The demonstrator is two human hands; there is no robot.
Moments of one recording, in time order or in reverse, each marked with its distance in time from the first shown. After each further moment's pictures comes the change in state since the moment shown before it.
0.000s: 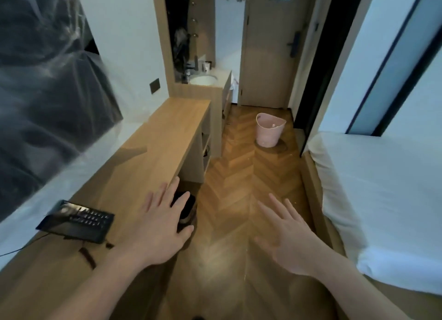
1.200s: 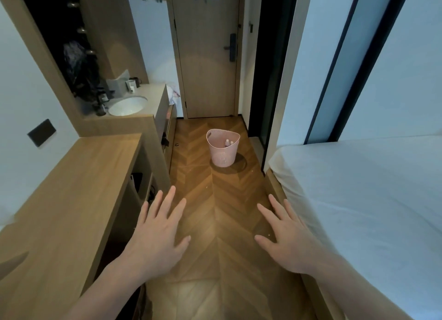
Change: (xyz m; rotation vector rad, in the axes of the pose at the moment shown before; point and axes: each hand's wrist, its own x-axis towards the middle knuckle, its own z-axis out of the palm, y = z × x) left_hand 0.519 0.100 -0.007 0.111 -0.071 0.169; right_hand 0.364 0.242 -0.166 0.049 0.104 0.321
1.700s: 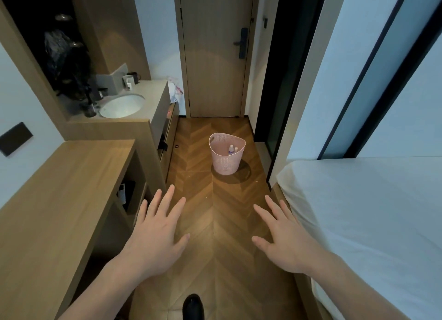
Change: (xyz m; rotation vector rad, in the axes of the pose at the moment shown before) left_hand 0.212 -0.030 0.000 -0.056 0.046 -0.033; right_hand 0.211 0.010 -0.059 -0.016 -0.051 -0.033
